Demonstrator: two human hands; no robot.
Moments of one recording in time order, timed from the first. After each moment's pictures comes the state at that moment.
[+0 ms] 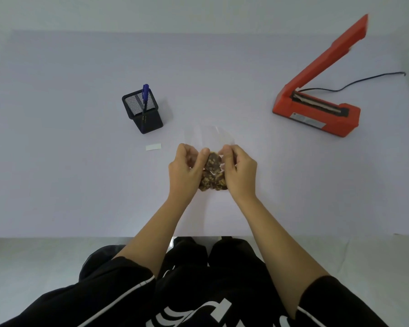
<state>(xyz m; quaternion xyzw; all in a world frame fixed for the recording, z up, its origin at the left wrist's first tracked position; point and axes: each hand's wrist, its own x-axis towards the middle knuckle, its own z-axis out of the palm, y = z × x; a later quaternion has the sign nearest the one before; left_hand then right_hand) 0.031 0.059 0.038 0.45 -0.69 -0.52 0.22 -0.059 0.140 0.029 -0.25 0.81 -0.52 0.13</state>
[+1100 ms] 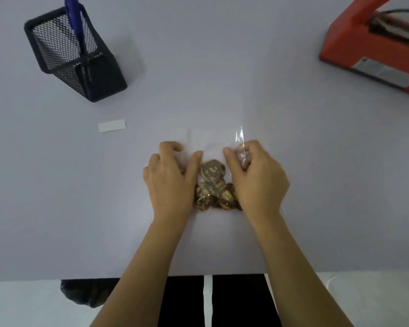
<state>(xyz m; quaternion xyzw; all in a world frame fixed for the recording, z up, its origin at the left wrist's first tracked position) 0.016 0.048 -0.079 0.52 -0.78 -0.31 0.15 -0.080 0.136 -0.080 -0.23 0.94 -0.26 0.09</state>
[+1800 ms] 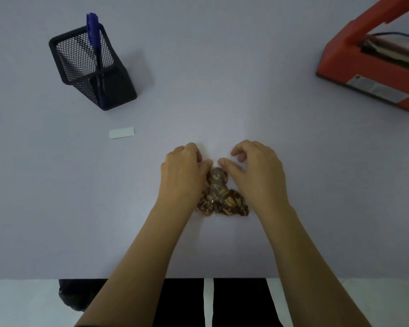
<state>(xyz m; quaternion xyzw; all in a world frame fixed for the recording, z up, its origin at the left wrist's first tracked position) -0.002 0.027 -0.054 0.46 -0.84 -0.30 -0.01 -0.098 0.126 -0.069 -0.34 0.89 -0.24 0.17</state>
